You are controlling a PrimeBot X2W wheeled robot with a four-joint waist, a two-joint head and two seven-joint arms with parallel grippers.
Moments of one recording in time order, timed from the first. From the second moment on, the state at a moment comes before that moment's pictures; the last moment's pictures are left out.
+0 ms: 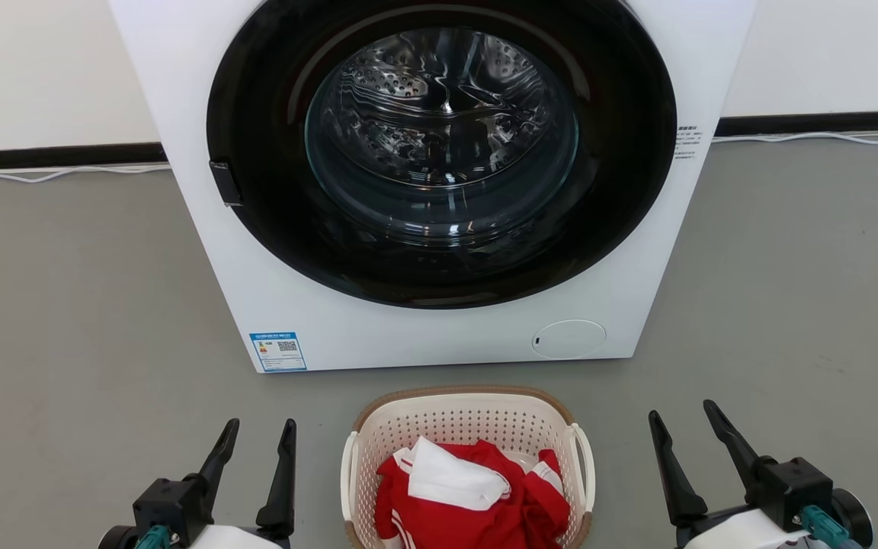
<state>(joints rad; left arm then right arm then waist) 0.04 0.04 -0.03 0.24 -0.17 -0.12 -0.25 -0.01 -0.09 0.04 0.31 0.07 0.12 -0.25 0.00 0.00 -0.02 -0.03</state>
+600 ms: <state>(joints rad) 0.04 0.04 -0.03 0.25 -0.17 -0.11 -0.25 -0.01 -0.07 0.03 0.32 0.07 0.12 -0.25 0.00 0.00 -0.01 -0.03</state>
